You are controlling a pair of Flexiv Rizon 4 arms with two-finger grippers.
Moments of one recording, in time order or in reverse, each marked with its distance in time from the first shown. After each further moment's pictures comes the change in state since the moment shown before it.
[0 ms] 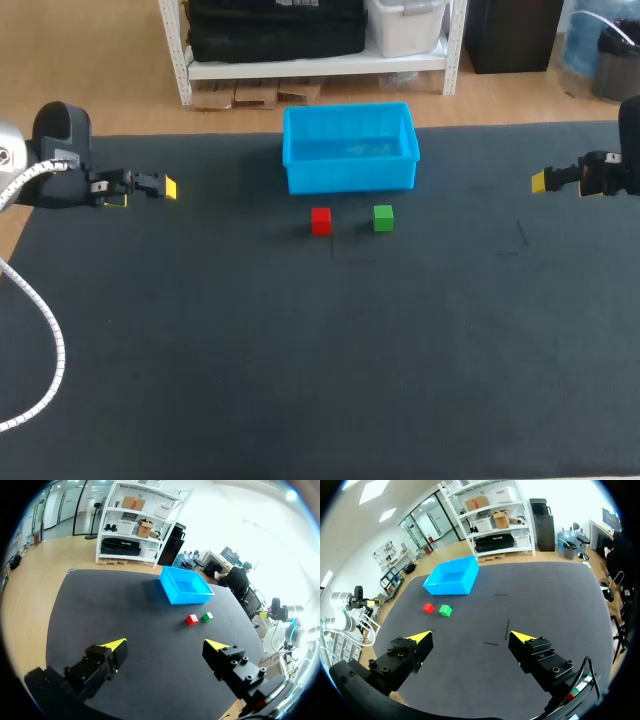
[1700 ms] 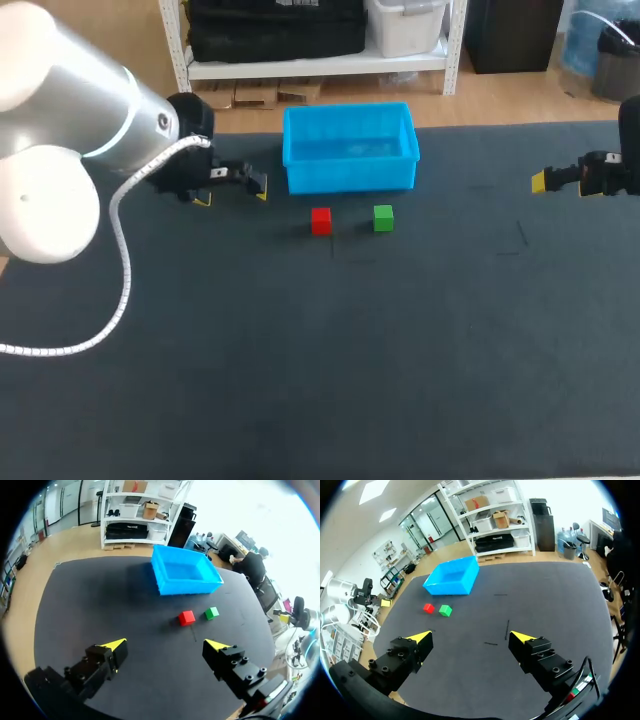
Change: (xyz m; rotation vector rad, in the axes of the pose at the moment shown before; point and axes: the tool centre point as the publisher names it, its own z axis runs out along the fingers) left arm -0.006 -0.066 0.095 -0.155 0.165 -0.014; right arm 0.000 0.000 0.000 0.000 0.000 0.000
